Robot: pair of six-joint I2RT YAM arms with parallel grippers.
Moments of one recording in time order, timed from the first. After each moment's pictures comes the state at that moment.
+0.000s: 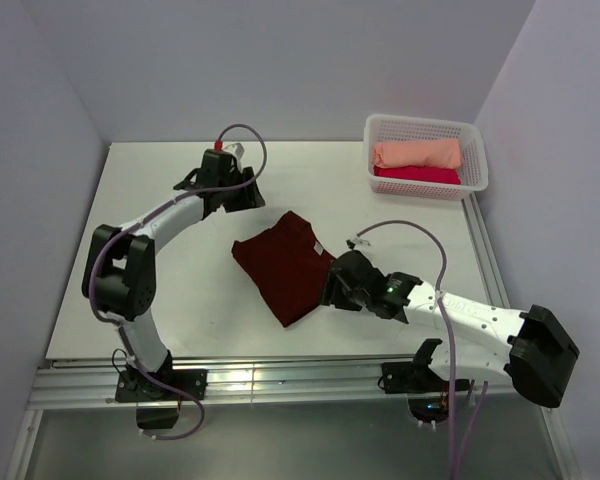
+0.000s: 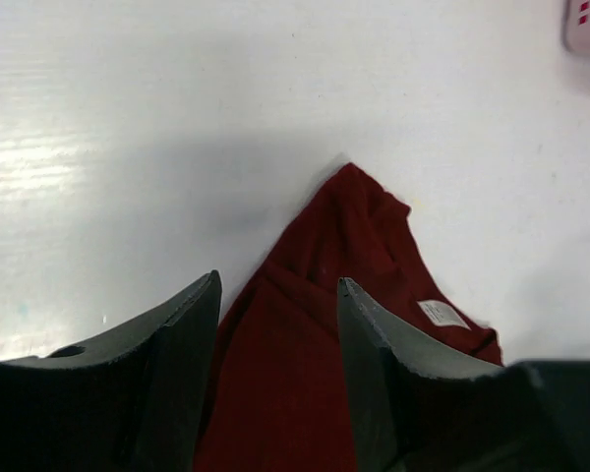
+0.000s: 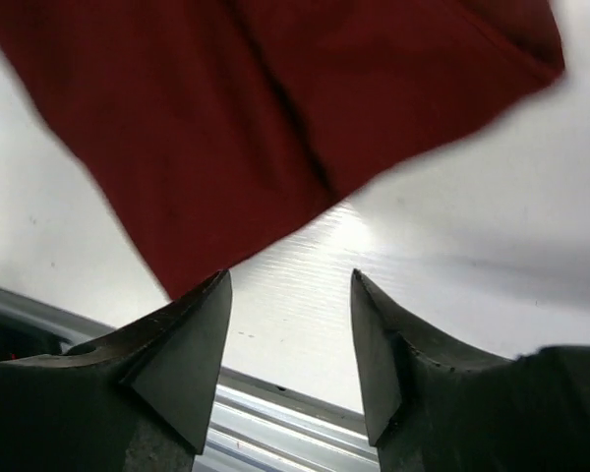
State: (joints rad) left arm -0.35 1.83 1.33 -0.23 0.18 -0.45; right arm 0.88 1.11 0.59 -0.40 0.18 1.00
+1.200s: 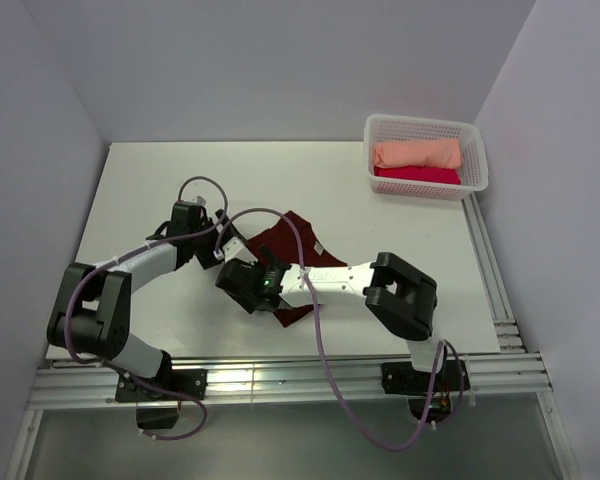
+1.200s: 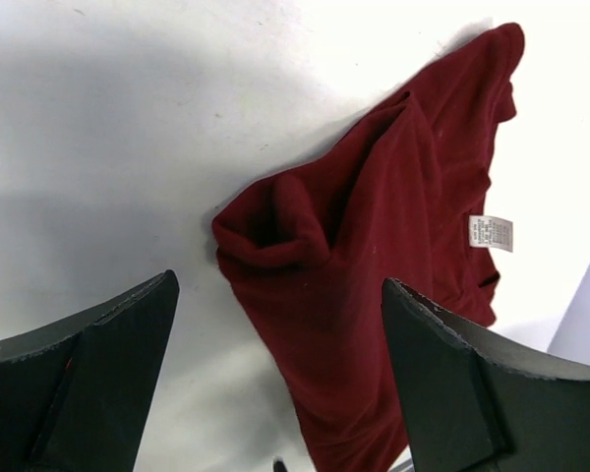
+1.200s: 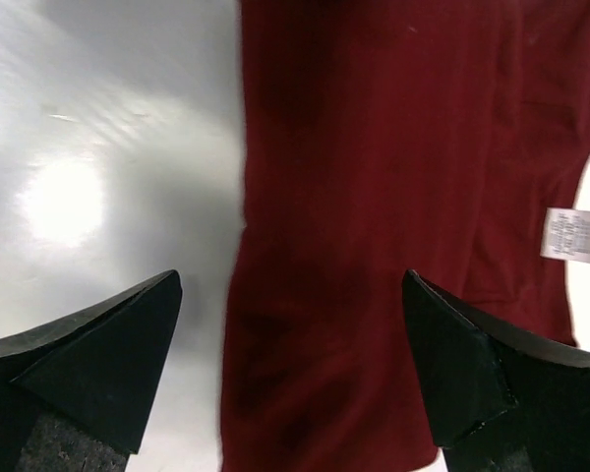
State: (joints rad) left arm -0.24 1.50 0.76 -0.09 0.26 -0.77; right arm 1.21 1.93 1.36 -0.48 0.56 0.29
